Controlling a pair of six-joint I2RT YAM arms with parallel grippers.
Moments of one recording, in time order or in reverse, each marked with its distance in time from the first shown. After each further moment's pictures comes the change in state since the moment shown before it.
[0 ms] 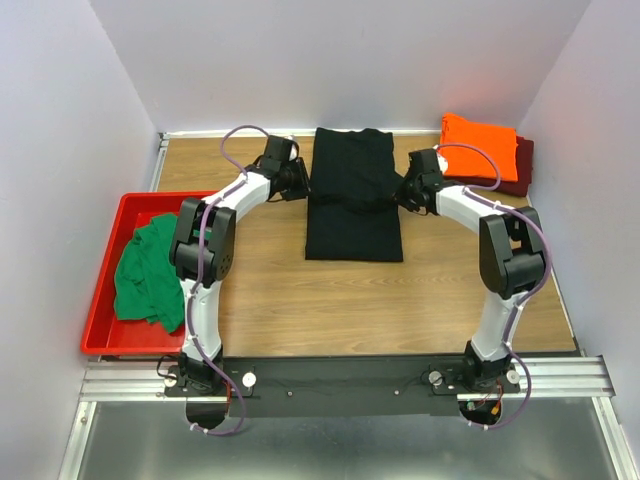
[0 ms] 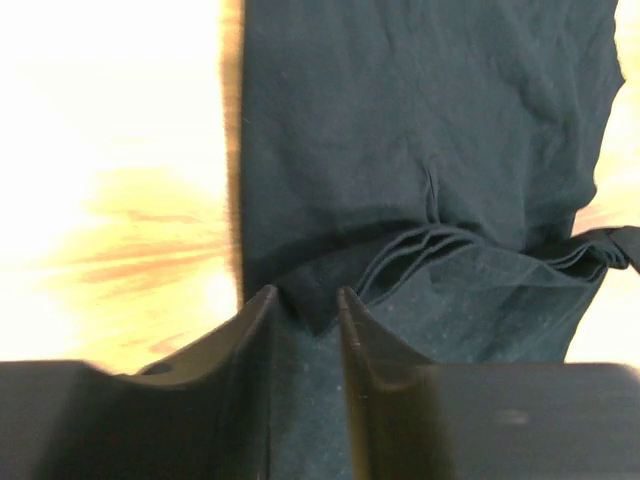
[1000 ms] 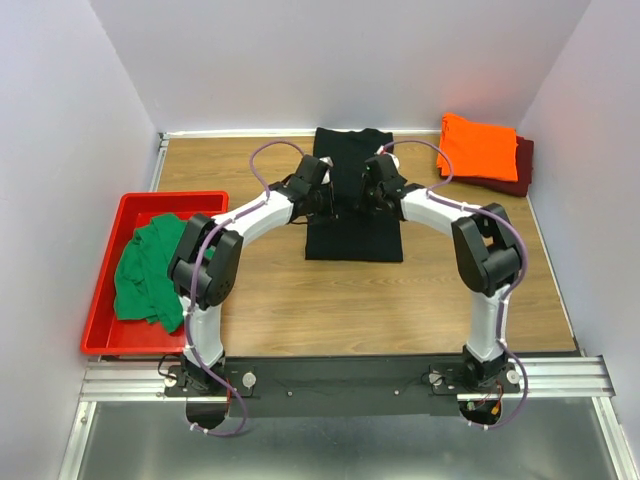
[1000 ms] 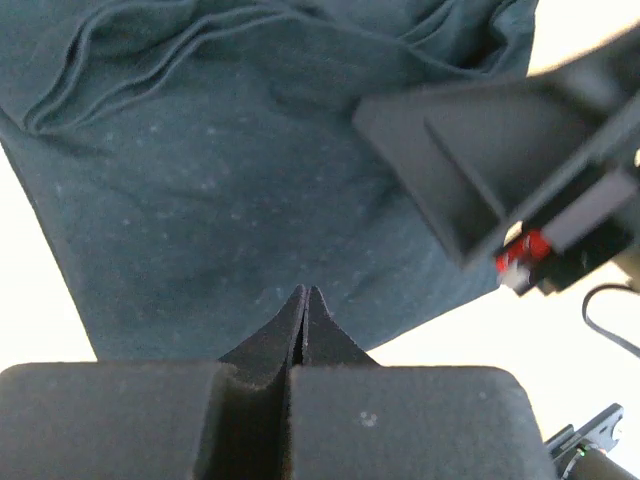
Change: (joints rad) left arm -0.211 -0.165 -0.142 -0.060 -0.032 -0.031; right arm 0.216 0.054 0.061 0.017 0.010 -0.175
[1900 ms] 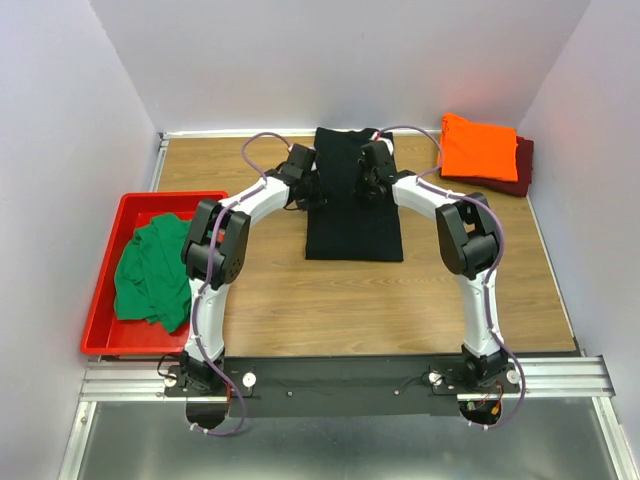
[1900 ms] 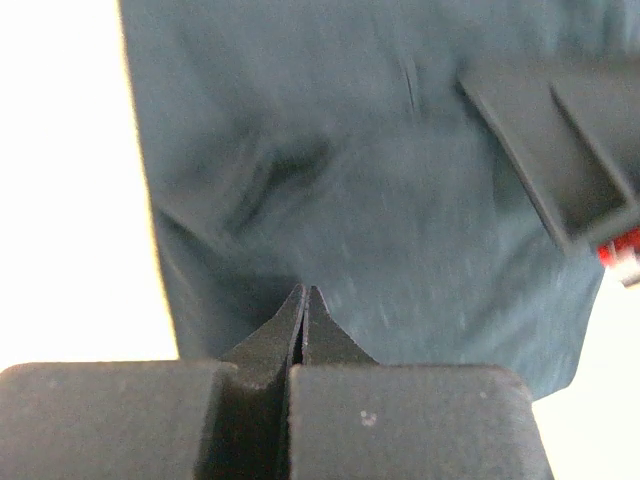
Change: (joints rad) left arm 0.089 0.176 0.140 -0.018 -0.040 0.008; right arm -0.039 0.252 0.294 0.002 0.031 -0.093
